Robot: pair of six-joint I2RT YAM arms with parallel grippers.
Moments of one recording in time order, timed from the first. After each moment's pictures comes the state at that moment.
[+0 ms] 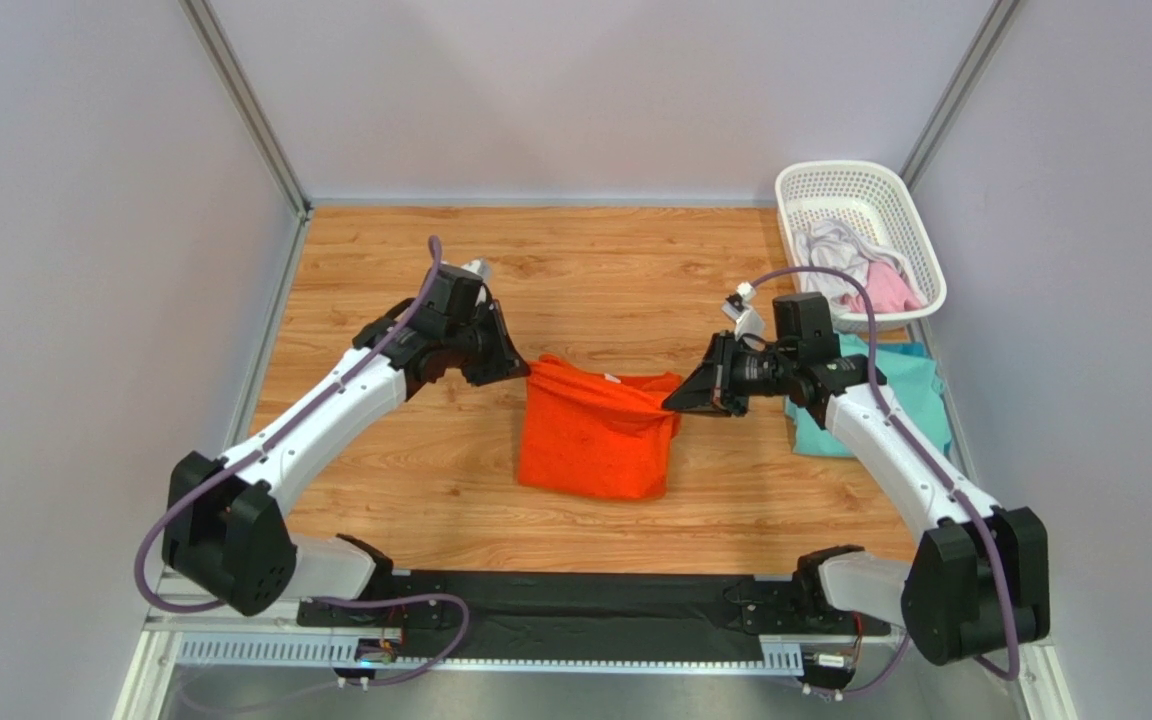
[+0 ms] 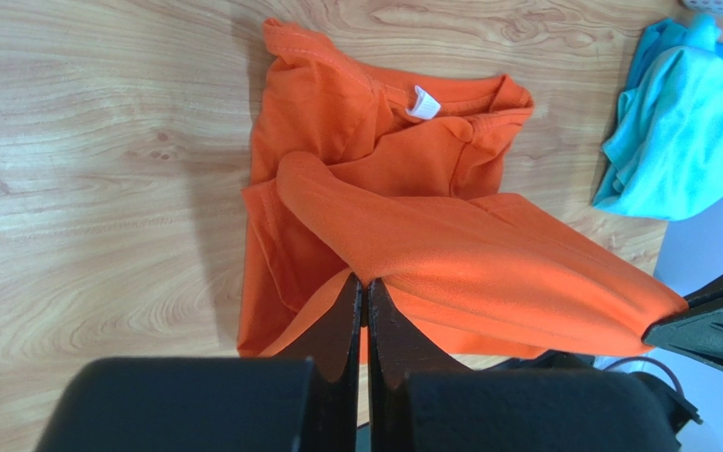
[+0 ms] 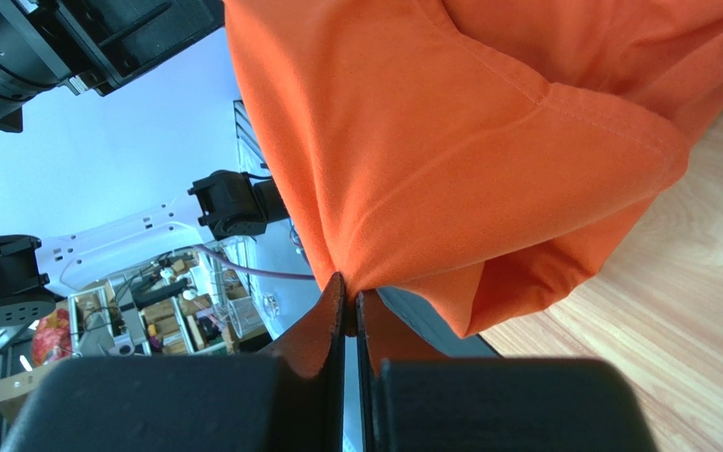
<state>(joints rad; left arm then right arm) -0.48 1.32 1.06 -0.55 0.16 -0.72 0.23 1.20 0.85 -0.47 -0.85 0.64</state>
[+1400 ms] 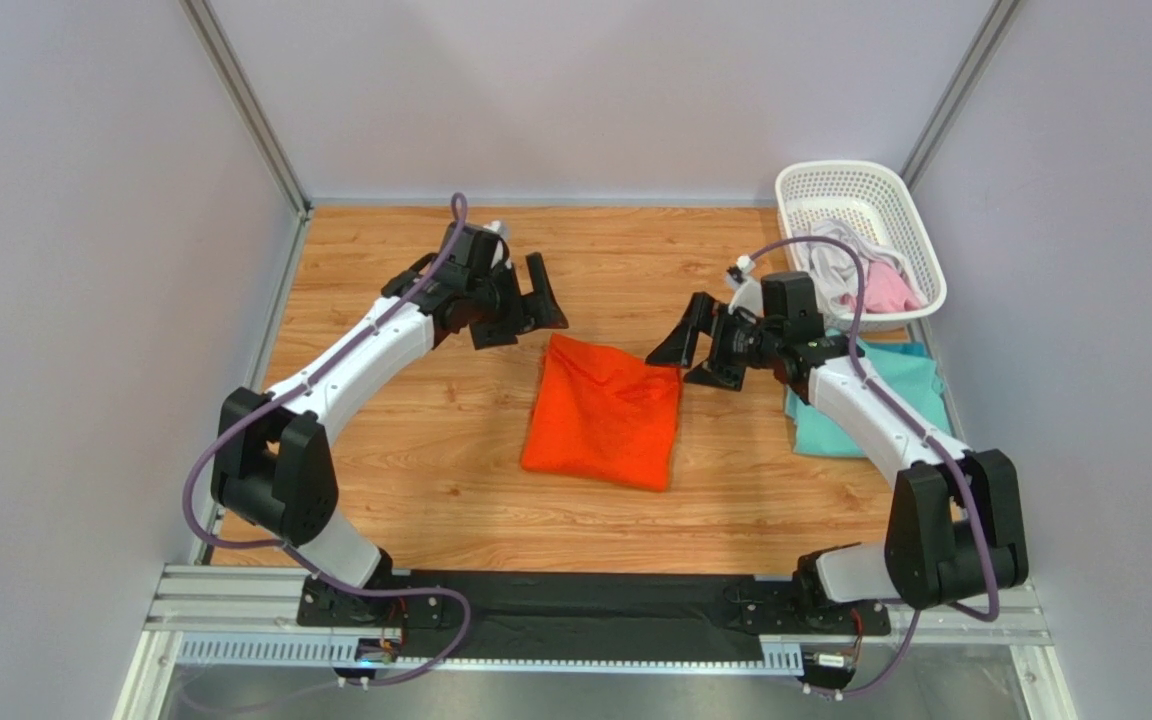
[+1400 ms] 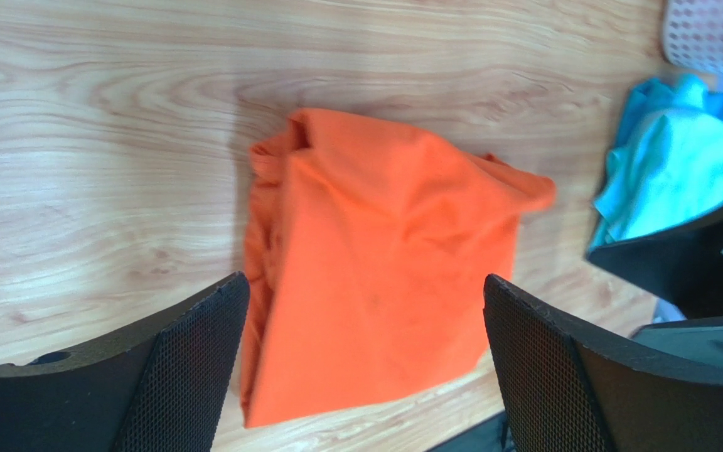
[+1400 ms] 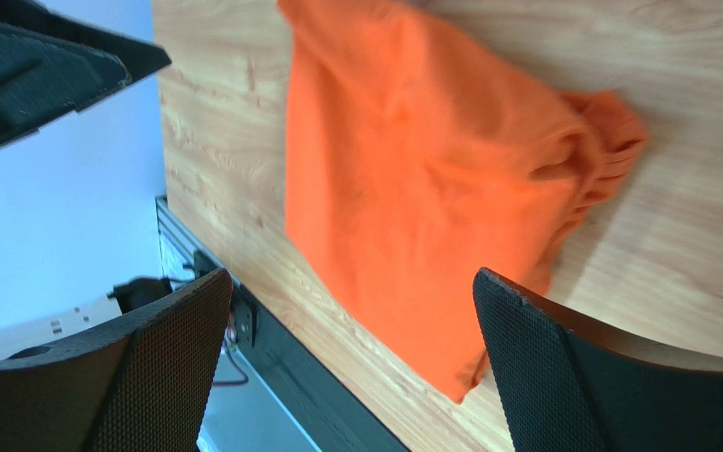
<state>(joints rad) -0.43 1.60 1.30 -0.53 0.18 -0.65 0.20 1.40 0.91 -0.27 -0.64 0.59</state>
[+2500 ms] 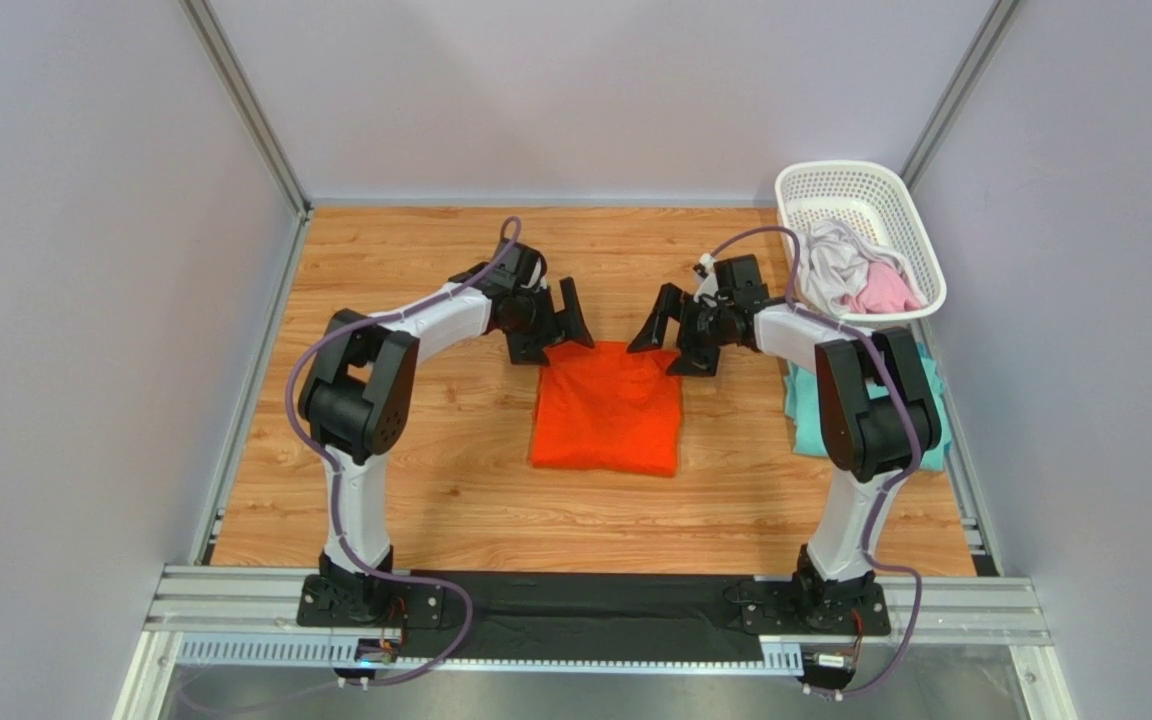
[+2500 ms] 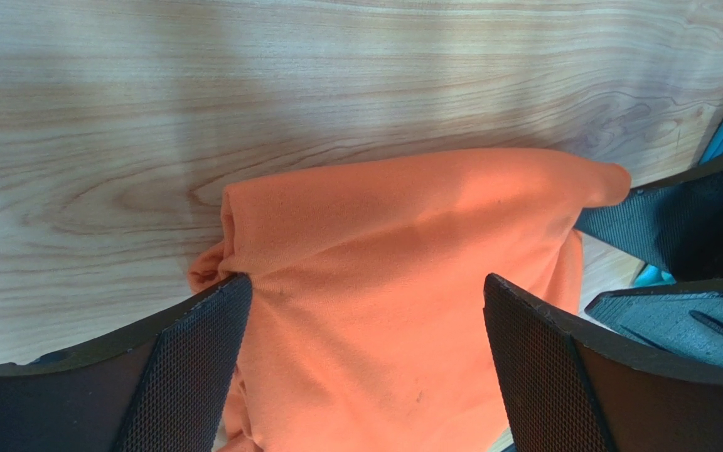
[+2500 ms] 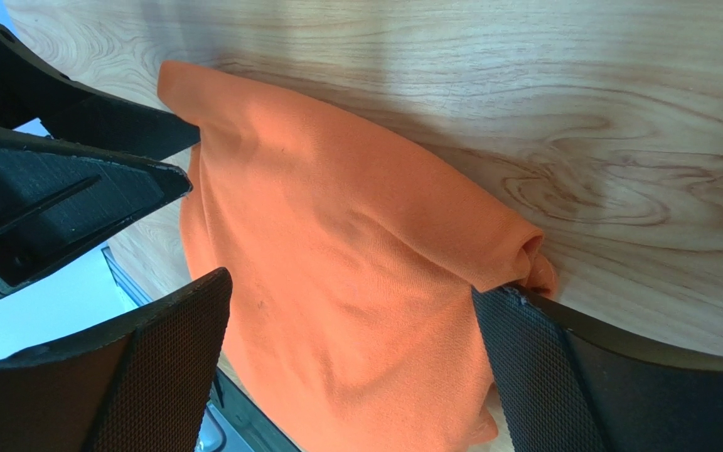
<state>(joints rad) -0.44 2.02 1.41 -0.38 0.31 -0.68 0.23 1.89 1.16 -0.22 -0.57 0.59</state>
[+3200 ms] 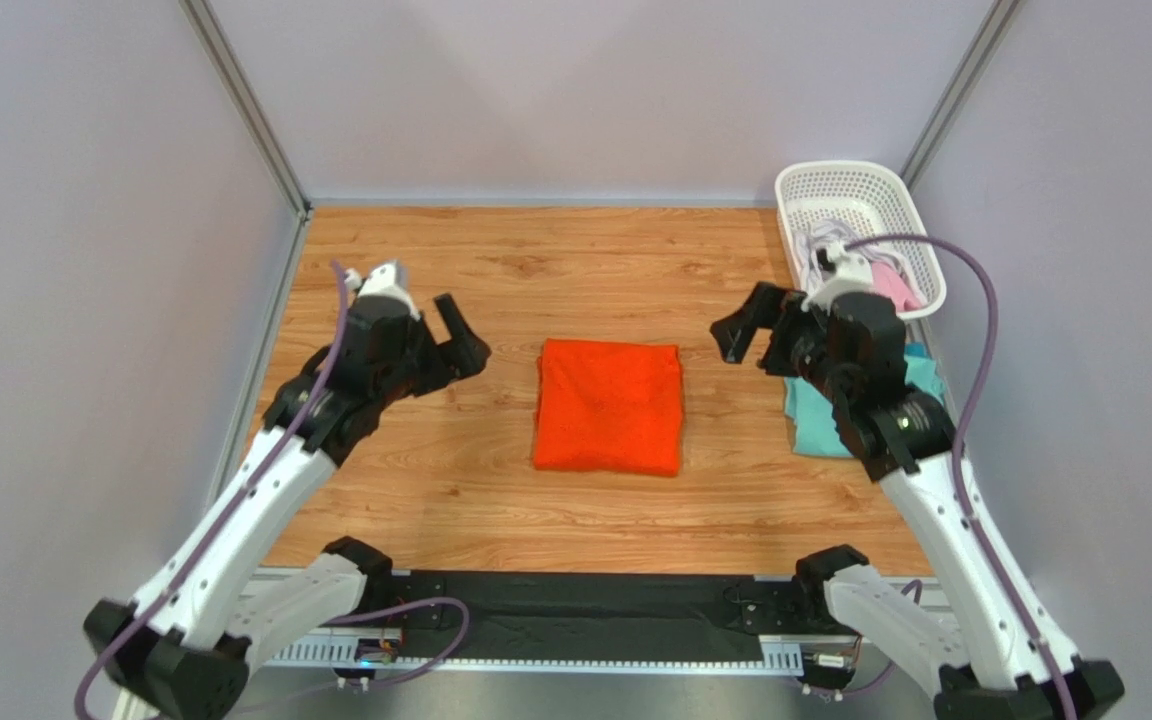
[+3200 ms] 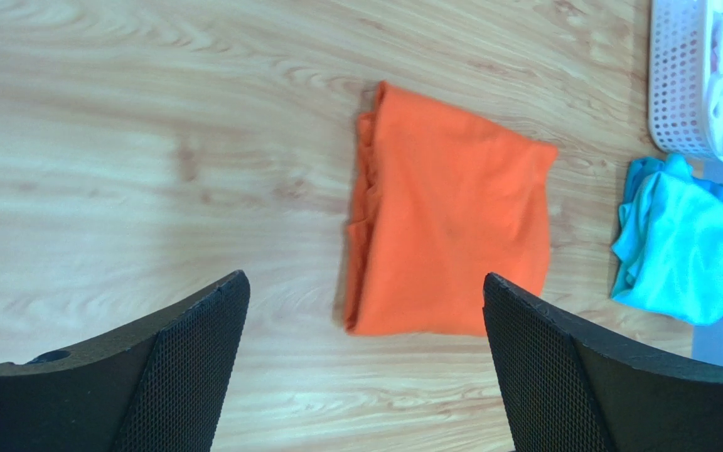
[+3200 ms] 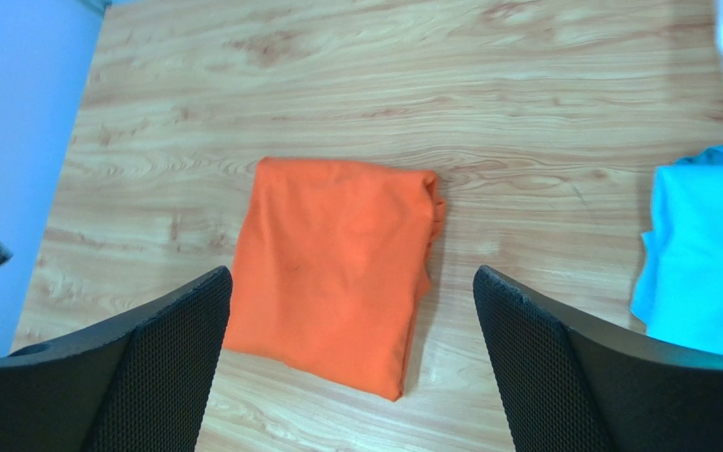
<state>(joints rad) -0.44 1.02 1.03 -0.62 -0.10 -0.67 0.31 0.95 1.05 -0.54 -0.06 0.44</state>
